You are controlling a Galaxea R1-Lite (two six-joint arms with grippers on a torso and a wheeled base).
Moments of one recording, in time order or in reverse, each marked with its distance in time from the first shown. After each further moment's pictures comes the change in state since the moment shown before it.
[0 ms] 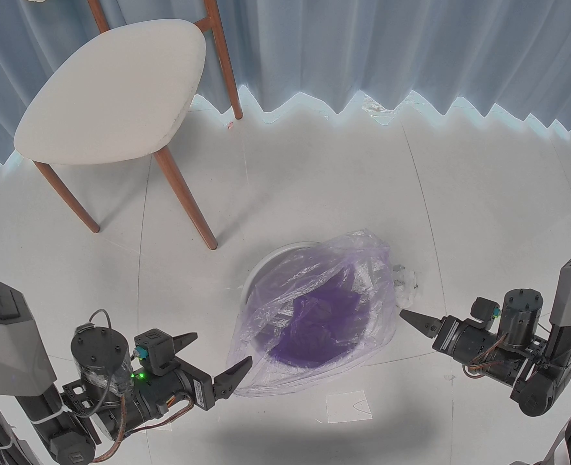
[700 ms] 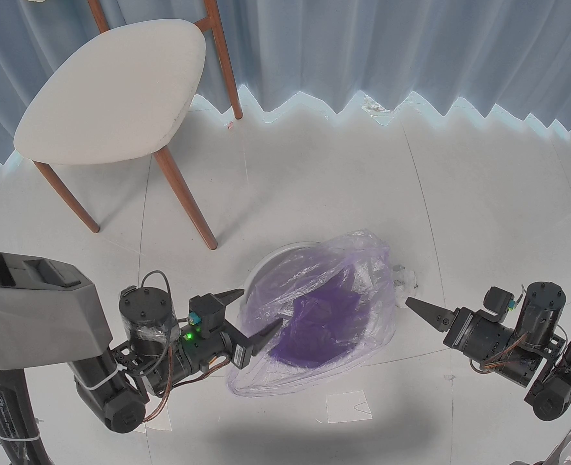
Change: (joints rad) left arm 0.063 0.196 -0.340 -0.001 -0.182 0.347; right arm 0.043 -0.154 0.036 0.000 0.000 -0.002
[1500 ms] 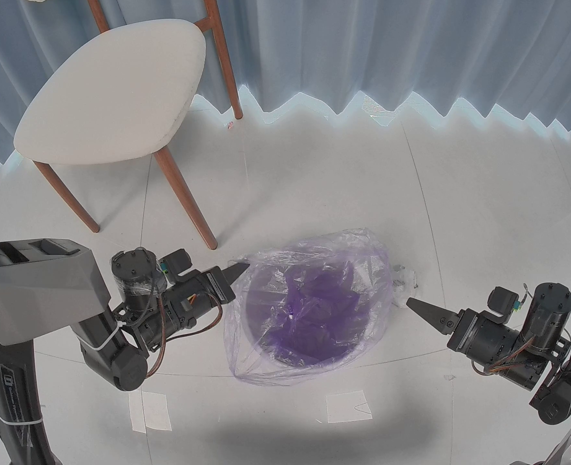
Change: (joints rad) left arm 0.166 0.087 -0.229 0.014 -0.162 -0.817; right arm 0.033 -0.055 0.020 0.000 0.000 0.005
